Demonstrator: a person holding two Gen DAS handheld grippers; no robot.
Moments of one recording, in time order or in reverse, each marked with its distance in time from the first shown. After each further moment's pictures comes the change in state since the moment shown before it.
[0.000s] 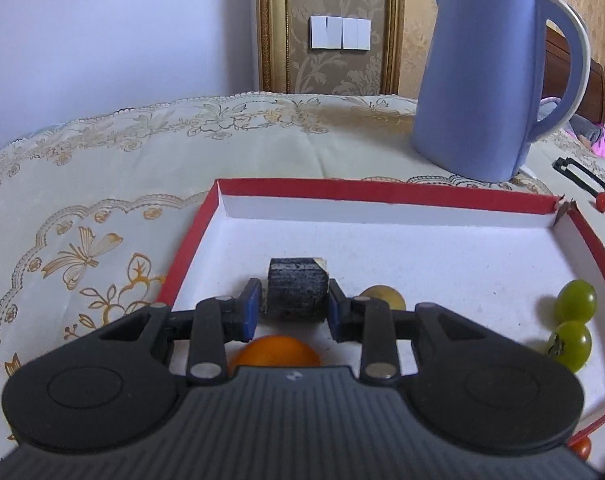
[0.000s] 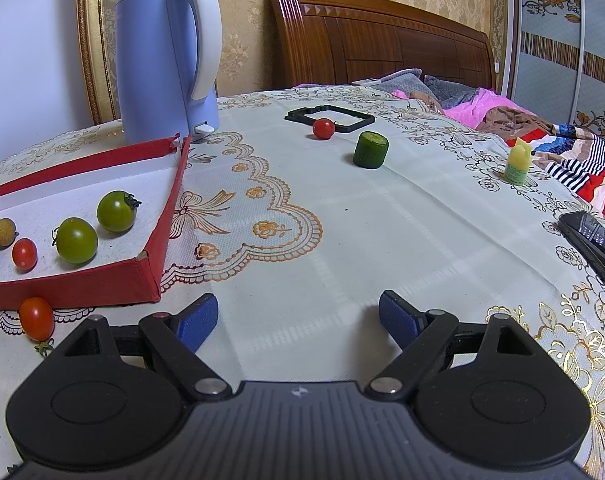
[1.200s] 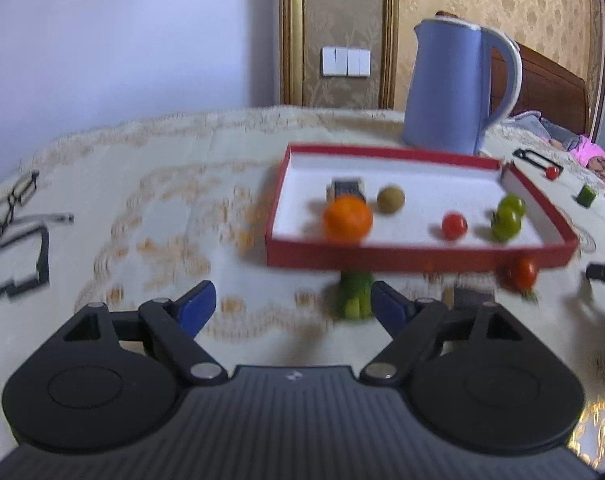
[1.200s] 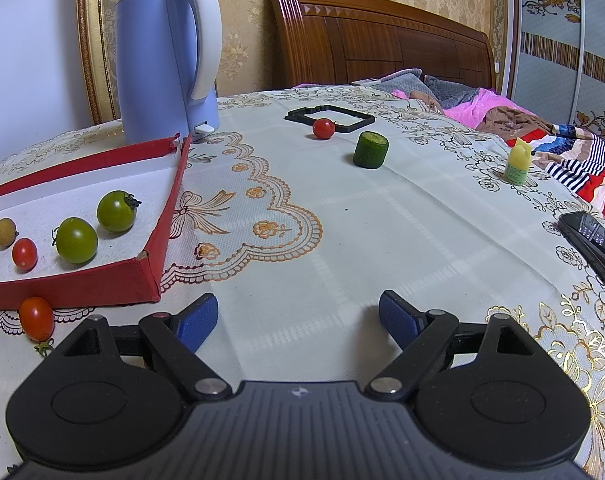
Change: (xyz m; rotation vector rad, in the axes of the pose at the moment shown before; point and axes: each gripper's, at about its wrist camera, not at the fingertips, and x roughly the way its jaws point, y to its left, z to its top) left arm -0.140 0.052 -0.098 -0.001 -0.077 -0.012; right arm 0.000 0.000 0.000 0.000 0.000 0.000
